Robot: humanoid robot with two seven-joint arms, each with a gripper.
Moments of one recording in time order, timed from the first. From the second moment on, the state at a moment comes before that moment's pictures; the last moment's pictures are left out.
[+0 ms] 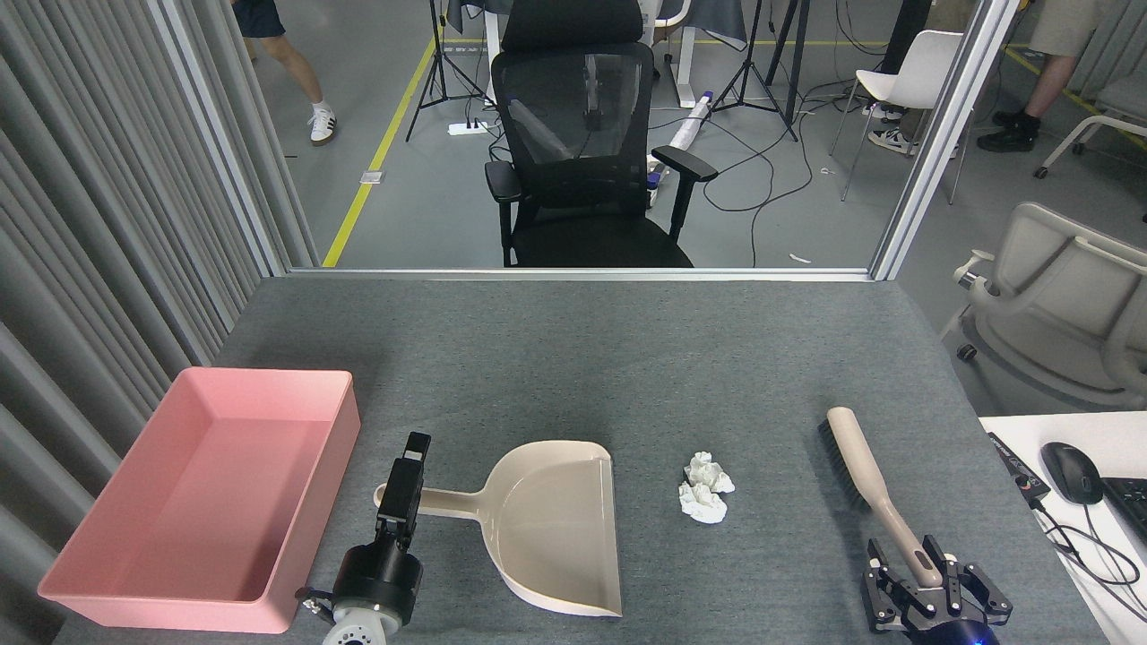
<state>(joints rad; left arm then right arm) -0.06 -0.10 -0.04 -1.46 -0.29 -0.14 -0.03 -0.03 -0.09 -0.36 -1.19 1.64 -0.38 -0.14</state>
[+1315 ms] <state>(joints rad) -0.06 -0.11 -0.04 -1.46 -0.29 -0.14 -0.03 -0.02 -0.10 -0.35 -1.19 1.63 -0.41 -0.15</state>
